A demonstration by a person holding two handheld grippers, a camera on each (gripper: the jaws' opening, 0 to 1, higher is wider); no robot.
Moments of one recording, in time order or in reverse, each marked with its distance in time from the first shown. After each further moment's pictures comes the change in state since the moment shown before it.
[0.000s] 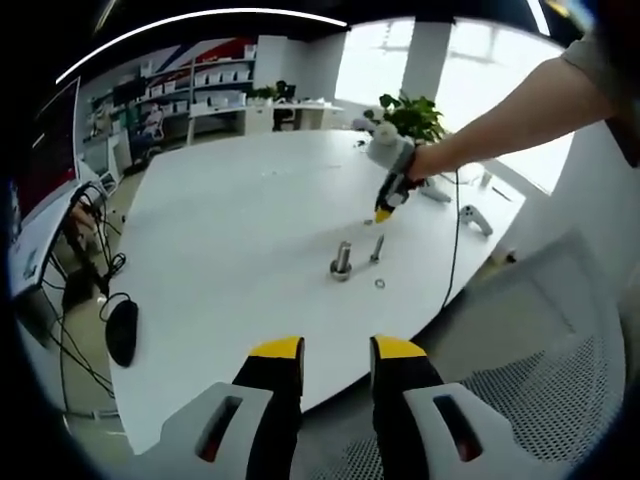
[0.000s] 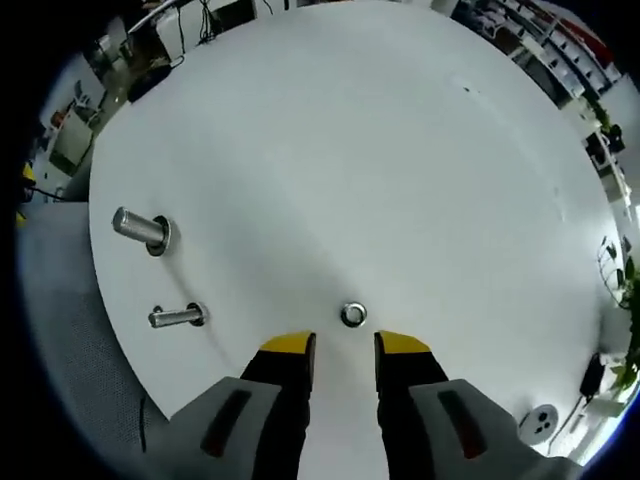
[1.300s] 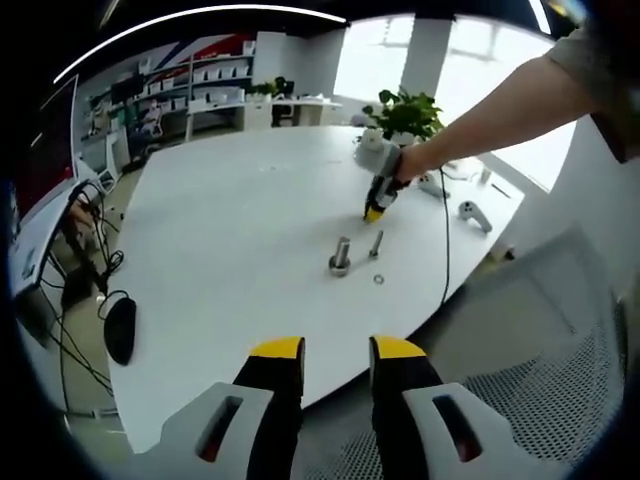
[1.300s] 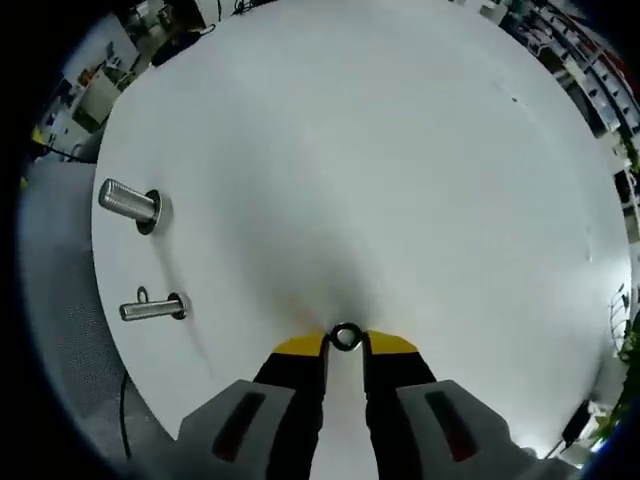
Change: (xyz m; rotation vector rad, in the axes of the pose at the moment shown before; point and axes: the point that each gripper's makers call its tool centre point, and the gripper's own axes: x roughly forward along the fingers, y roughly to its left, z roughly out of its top) left arm 0.001 -0.001 -0.004 0.004 0.021 -0.007; right arm 0.024 0.000 0.009 -0.145 0.040 0.072
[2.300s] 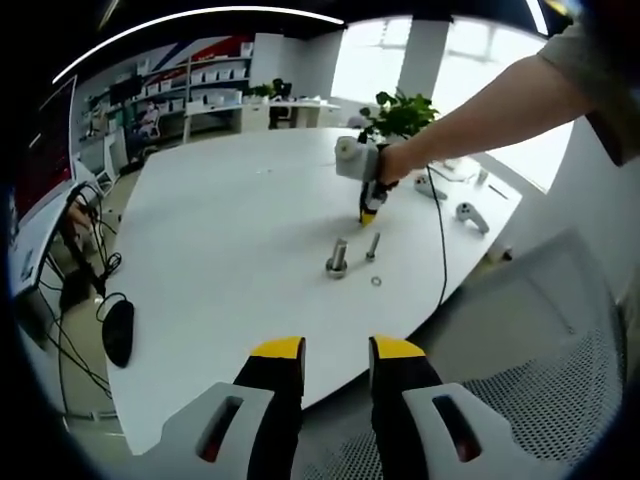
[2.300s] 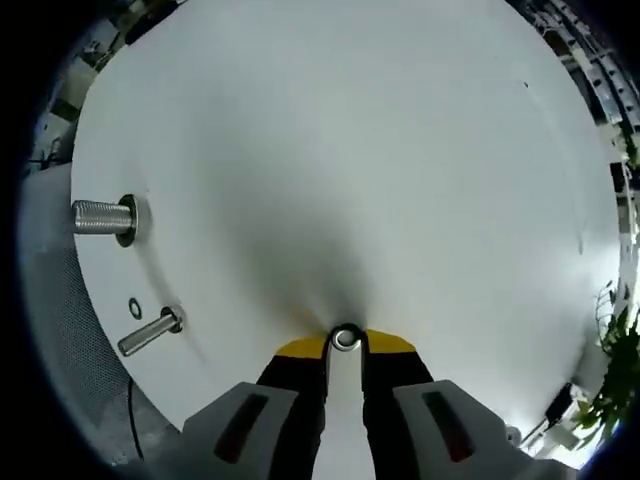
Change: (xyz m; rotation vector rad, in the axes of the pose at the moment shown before) left arm 0.000 -0.001 0.002 0.005 -0.009 -0.010; right arm 0.003 -0.001 -0.001 0.073 0.160 -0.069
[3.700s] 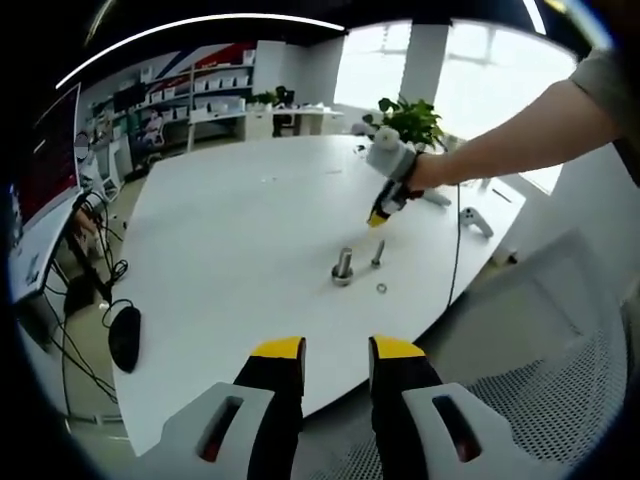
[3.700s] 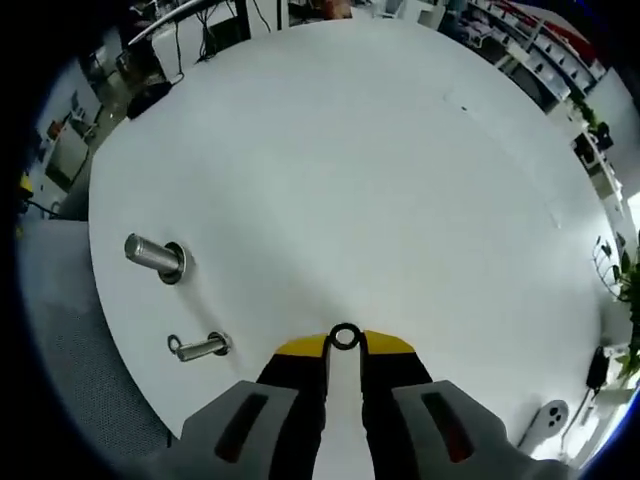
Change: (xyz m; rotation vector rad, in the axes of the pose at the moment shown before) left arm -0.003 0.003 0.006 0.013 -0.034 0.023; right arm -0.048 0.026 0.007 0.128 -0.293 -0.020
